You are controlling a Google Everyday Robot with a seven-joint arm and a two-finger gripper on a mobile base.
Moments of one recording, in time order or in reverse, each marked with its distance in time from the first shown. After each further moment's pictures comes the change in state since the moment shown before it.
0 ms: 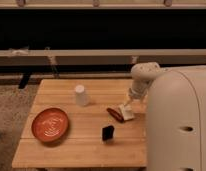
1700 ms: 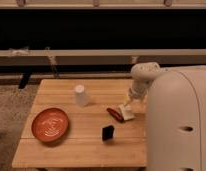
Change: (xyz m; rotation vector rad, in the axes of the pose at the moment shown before) arm 0.000 0.000 0.000 0.000 0.000 0.000
